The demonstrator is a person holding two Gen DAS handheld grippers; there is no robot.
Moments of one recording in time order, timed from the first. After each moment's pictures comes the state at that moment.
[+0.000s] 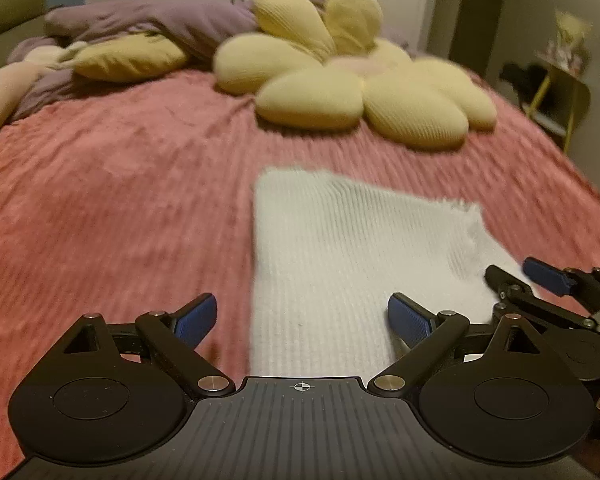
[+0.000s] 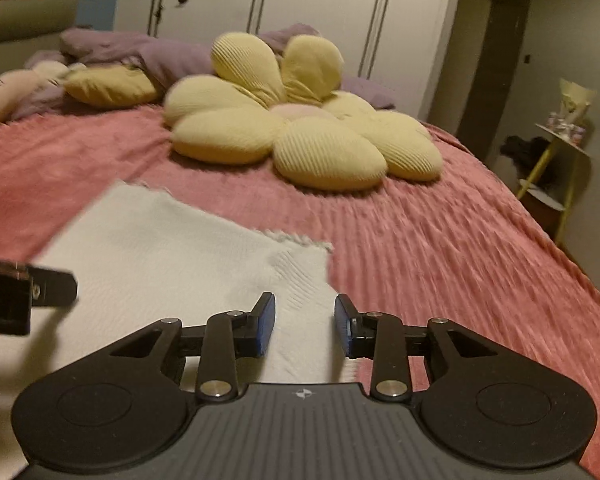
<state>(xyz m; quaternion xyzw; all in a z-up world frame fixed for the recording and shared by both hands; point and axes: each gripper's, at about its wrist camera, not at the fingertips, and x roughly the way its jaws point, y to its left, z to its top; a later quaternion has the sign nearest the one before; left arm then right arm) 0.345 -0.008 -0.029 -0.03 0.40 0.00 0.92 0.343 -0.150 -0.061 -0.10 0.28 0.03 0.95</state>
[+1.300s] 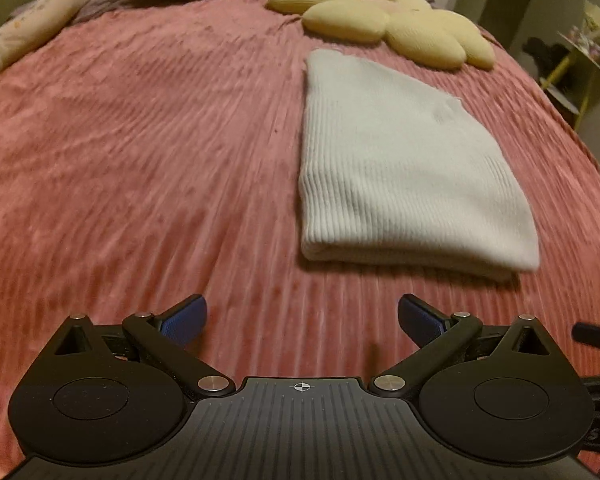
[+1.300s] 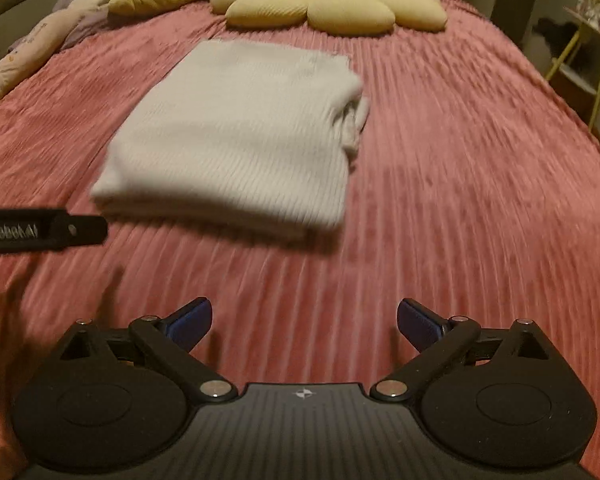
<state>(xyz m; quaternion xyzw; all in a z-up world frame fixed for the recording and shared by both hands) 0.175 0.013 -0.007 -0.08 0.48 0.03 0.87 0.164 -0.183 -0.044 -0.05 0.47 0.09 0.88</state>
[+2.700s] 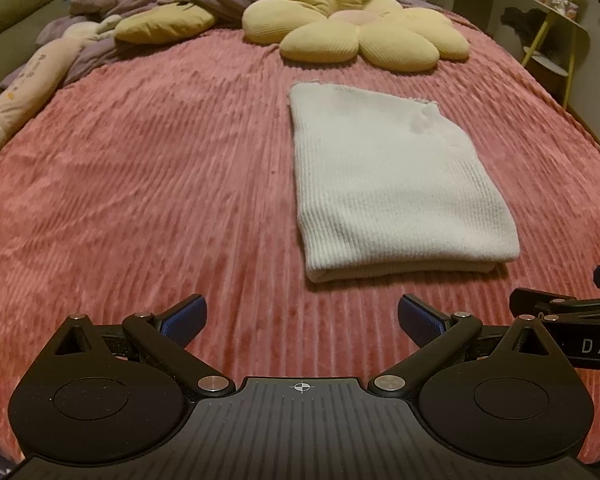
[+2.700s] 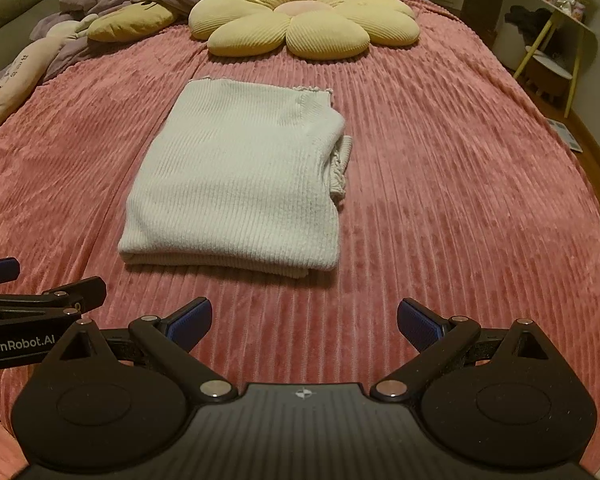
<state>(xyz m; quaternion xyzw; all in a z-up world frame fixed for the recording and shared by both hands) 0.169 0.002 0.037 0.00 0.47 0.02 0.88 0.170 -0.172 0.013 -0.02 0.47 0.05 0.88</state>
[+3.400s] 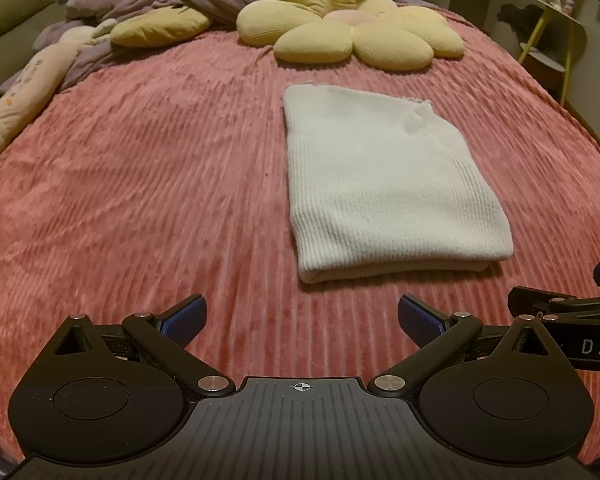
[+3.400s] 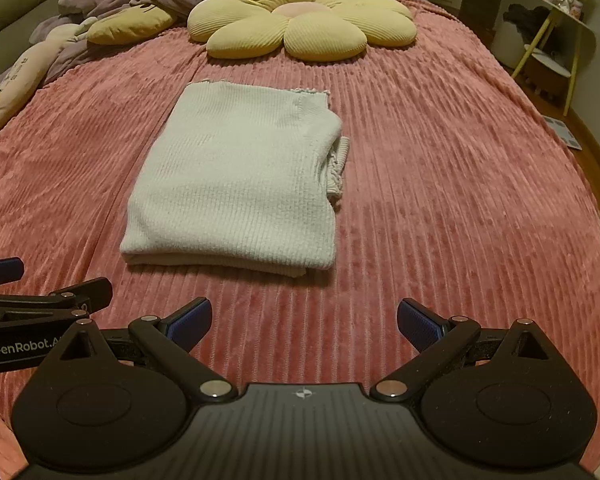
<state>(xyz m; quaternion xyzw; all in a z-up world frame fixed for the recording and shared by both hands) 0.169 -0.005 0.040 0.01 0.47 0.01 0.88 0.167 -0.176 0.017 -0.02 0.47 0.05 0.88</state>
